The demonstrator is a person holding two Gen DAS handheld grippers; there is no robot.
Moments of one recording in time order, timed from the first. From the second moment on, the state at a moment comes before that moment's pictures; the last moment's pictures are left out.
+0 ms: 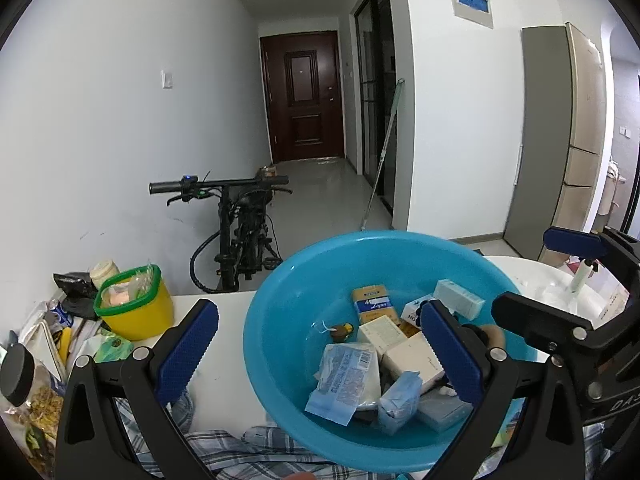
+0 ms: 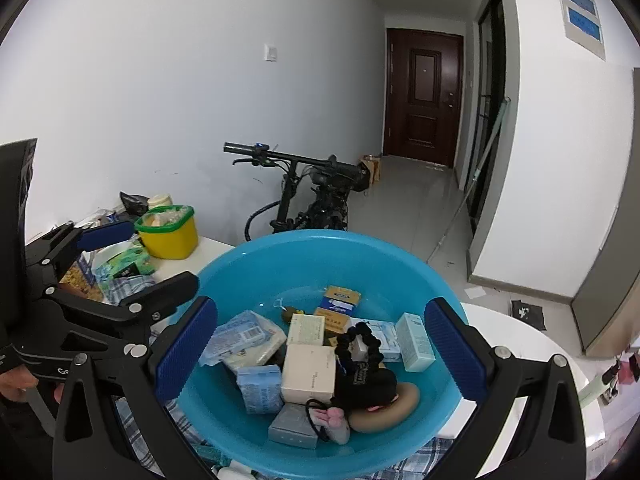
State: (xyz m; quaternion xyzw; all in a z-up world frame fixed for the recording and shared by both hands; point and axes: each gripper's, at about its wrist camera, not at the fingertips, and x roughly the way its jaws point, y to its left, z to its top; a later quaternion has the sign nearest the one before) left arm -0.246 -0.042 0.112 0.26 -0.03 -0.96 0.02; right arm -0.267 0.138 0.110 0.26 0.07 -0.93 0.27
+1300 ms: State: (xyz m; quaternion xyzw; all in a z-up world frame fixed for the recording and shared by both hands) left arm -0.231 0.016 0.104 0.26 -0.07 -0.96 0.00; right arm -0.081 0.249 -0.010 0.31 0.00 -0.93 0.18
